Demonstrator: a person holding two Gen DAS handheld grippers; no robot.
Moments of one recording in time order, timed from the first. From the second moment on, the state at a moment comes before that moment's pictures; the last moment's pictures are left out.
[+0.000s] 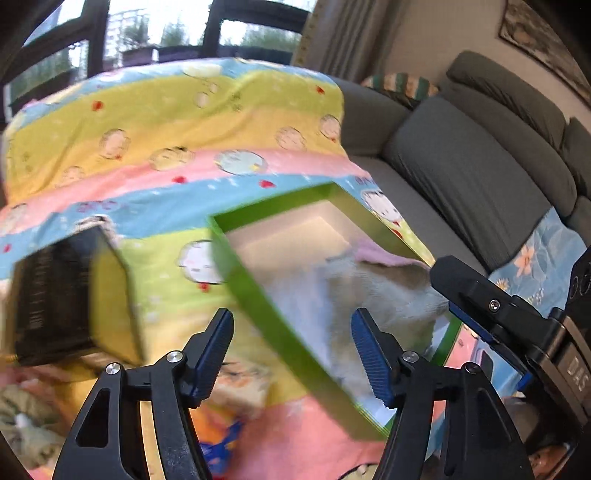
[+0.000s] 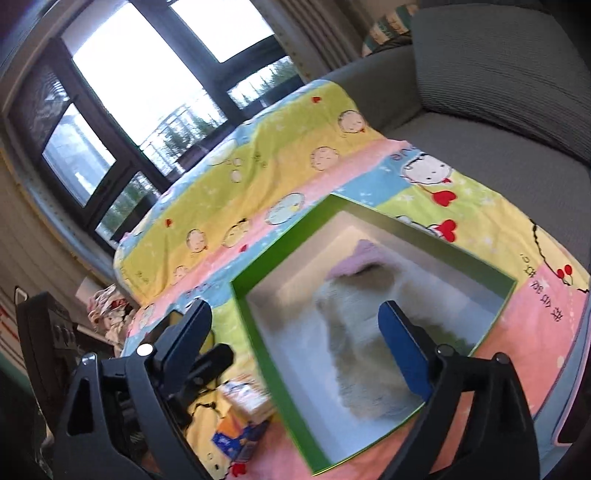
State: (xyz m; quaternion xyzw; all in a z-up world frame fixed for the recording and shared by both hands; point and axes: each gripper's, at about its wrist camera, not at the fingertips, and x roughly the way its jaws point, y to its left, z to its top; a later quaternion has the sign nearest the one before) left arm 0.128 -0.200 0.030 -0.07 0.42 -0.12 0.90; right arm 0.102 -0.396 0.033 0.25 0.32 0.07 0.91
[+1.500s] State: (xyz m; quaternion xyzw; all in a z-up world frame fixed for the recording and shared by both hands) left arm -0.016 0.012 -0.047 -0.16 0.42 0.11 0.89; right arm 0.073 -0.212 -0.047 0.06 0.45 0.11 0.89
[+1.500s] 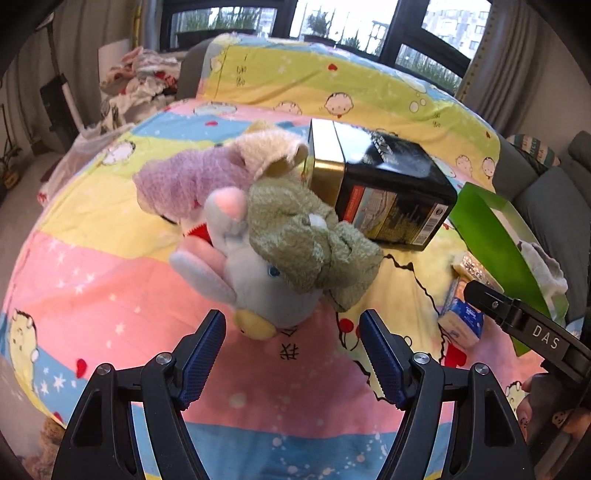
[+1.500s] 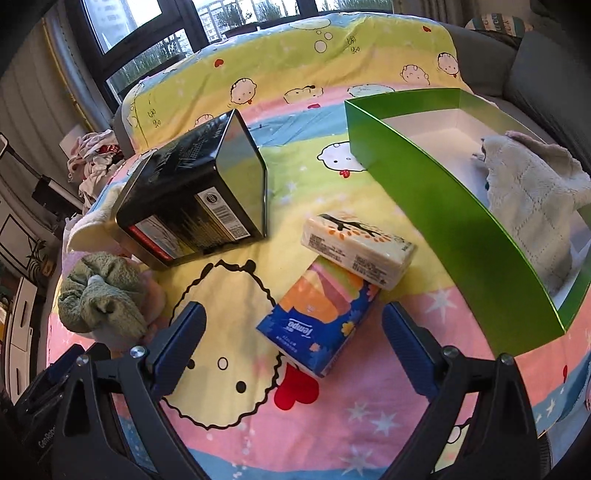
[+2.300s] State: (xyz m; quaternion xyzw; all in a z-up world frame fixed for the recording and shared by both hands) left arm -0.021 0.014 -0.047 -0.19 0.43 0.10 0.88; right arm 0.083 -0.187 -0.073 0.05 0.51 0.19 0.84
